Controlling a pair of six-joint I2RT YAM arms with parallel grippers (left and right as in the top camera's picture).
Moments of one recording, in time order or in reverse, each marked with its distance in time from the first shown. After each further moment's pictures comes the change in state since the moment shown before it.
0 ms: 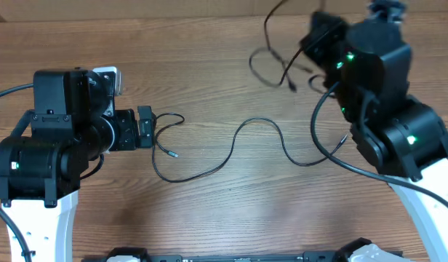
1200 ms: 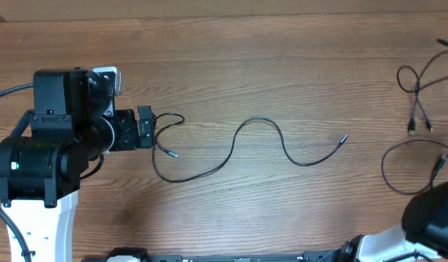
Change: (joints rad) left arm 0.000 0.000 0.000 0.000 0.000 0.000; right arm -0.936 0.426 0.000 -0.084 0.140 -0.157
